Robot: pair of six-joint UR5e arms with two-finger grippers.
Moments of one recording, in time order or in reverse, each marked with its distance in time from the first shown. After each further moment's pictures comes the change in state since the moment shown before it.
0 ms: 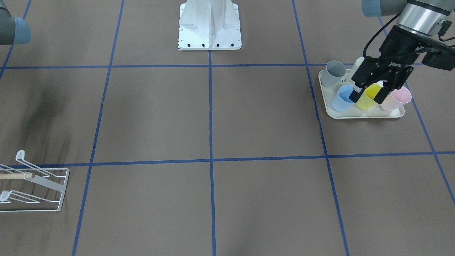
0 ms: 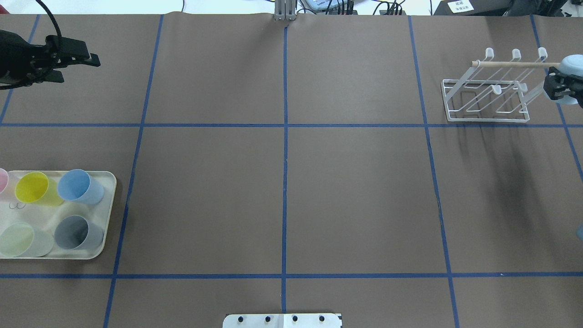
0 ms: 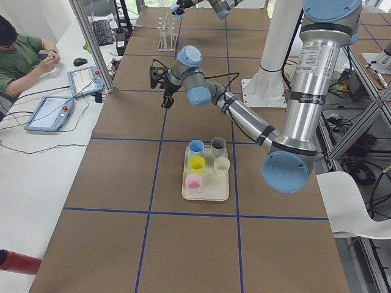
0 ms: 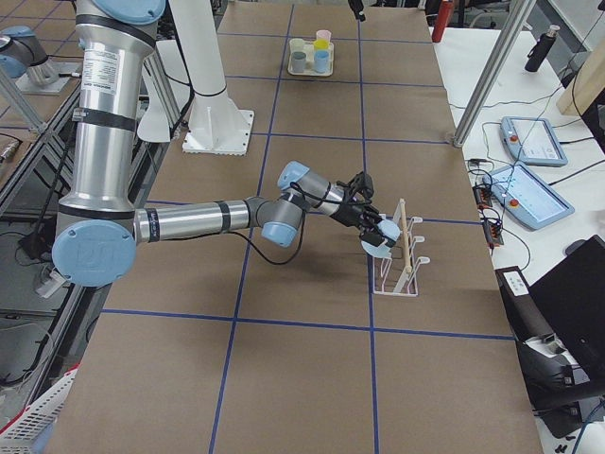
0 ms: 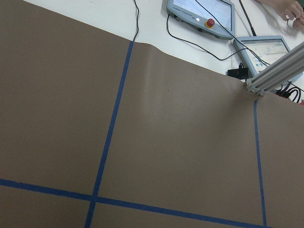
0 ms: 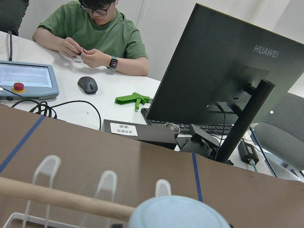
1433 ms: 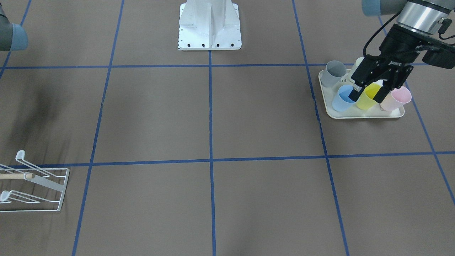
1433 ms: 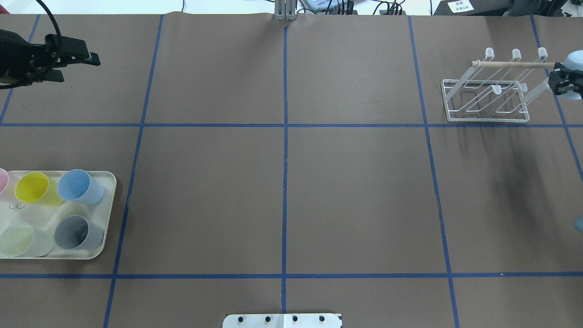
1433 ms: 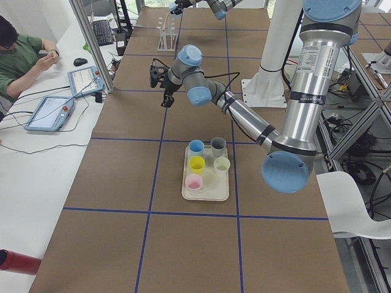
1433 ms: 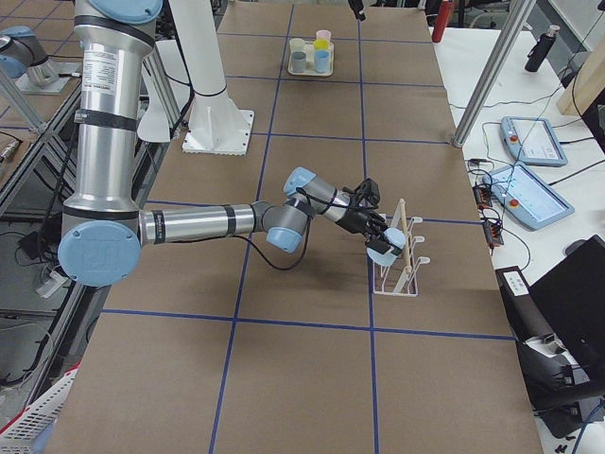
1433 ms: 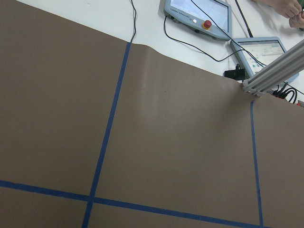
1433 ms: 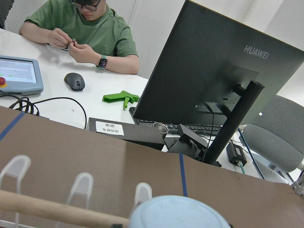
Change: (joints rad) left arm 0.000 0.001 -0.005 0.000 0.002 -0.004; right arm 0.027 0.032 -0.058 0.004 -0.004 -0.020
